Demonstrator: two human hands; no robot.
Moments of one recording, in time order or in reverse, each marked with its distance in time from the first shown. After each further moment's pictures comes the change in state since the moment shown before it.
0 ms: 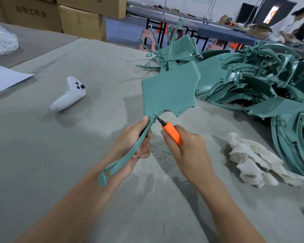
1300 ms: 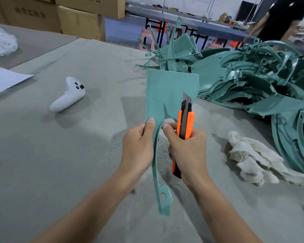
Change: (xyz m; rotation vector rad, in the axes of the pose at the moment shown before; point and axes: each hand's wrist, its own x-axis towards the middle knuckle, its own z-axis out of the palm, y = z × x) left_hand -0.002 -0.023 0.018 0.486 0.347 0.455; right_hand 0.005 -0.032 0.007 0.789 0.197 0.554
